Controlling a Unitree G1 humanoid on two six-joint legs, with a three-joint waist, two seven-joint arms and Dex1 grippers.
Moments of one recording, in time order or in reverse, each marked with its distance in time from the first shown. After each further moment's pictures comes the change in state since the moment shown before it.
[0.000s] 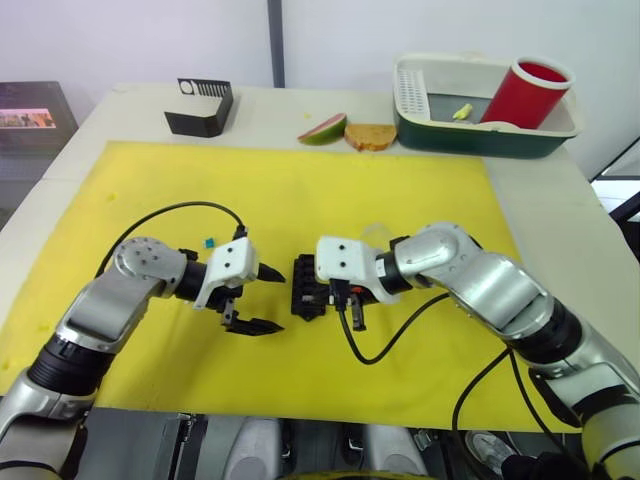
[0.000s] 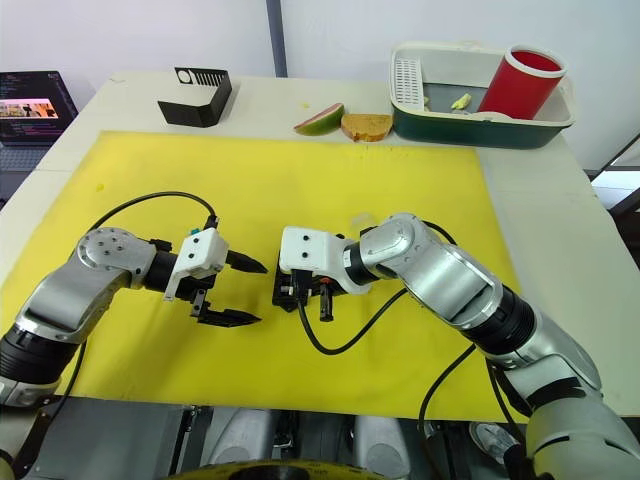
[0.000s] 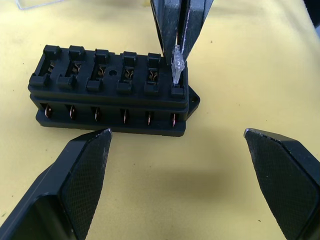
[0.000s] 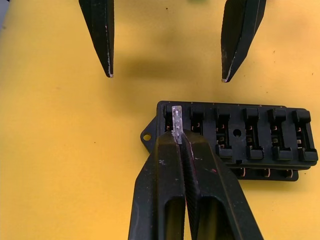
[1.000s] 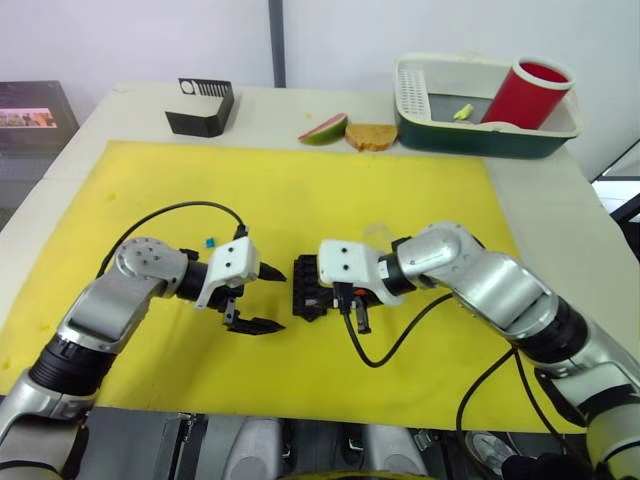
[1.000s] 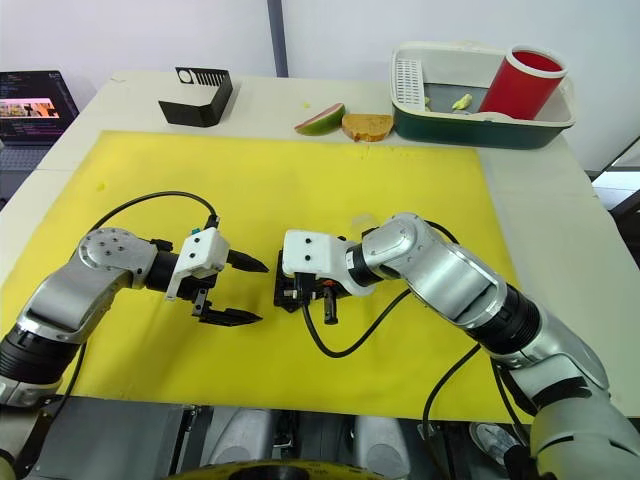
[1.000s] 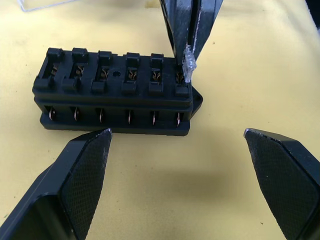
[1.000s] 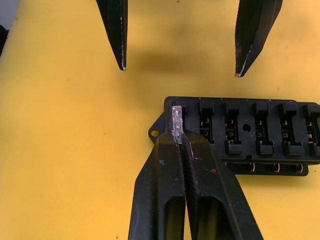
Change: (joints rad) left arm 0.000 -0.006 0.000 0.000 0.001 -0.001 0.010; right arm -0.007 -0.031 0.011 -0.002 0.013 -0.019 0.036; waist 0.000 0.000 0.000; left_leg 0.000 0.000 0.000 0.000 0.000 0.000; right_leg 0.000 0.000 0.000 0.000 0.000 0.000
